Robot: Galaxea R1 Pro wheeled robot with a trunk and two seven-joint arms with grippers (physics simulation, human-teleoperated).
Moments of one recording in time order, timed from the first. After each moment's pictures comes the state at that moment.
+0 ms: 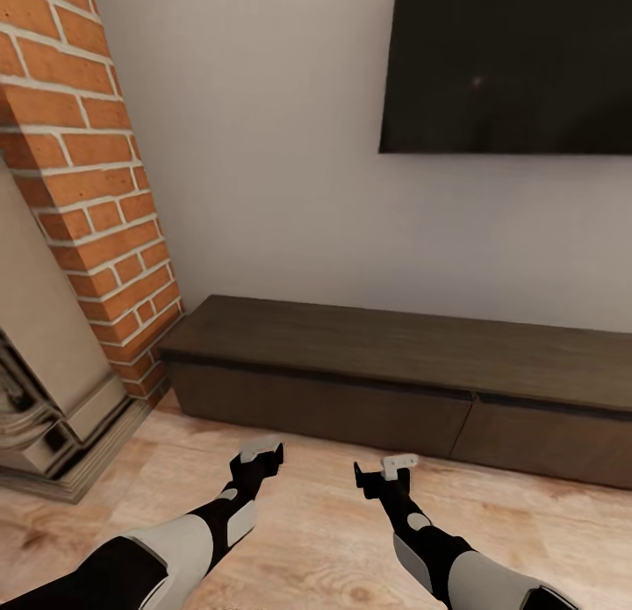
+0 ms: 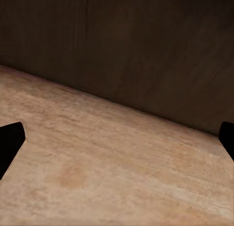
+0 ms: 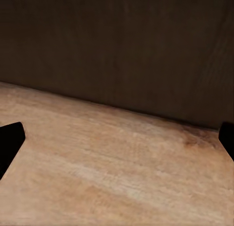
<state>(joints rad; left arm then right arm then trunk) -0.81 -0.17 -0.40 0.03 0.58 -0.42 0.03 -0.67 0.06 0.76 -0.17 -0.62 -0.42 -0.09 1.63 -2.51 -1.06</state>
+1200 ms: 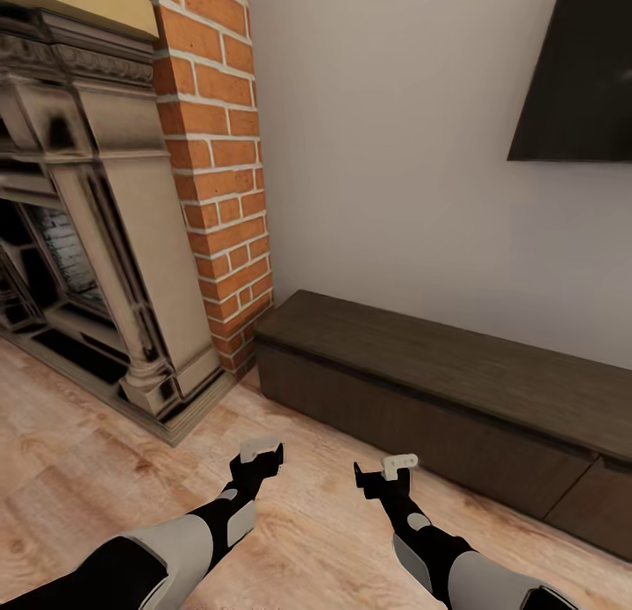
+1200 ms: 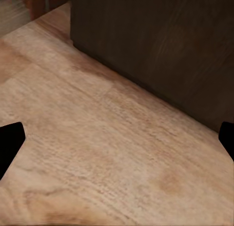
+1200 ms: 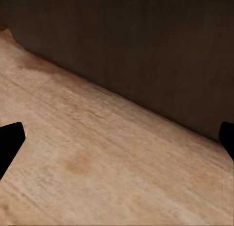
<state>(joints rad) -0.81 -0.17 -0.40 0.04 0.58 -0.42 0.03 -0.67 0.06 0.76 -0.17 -0.62 -0.42 -0.09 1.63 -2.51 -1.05</state>
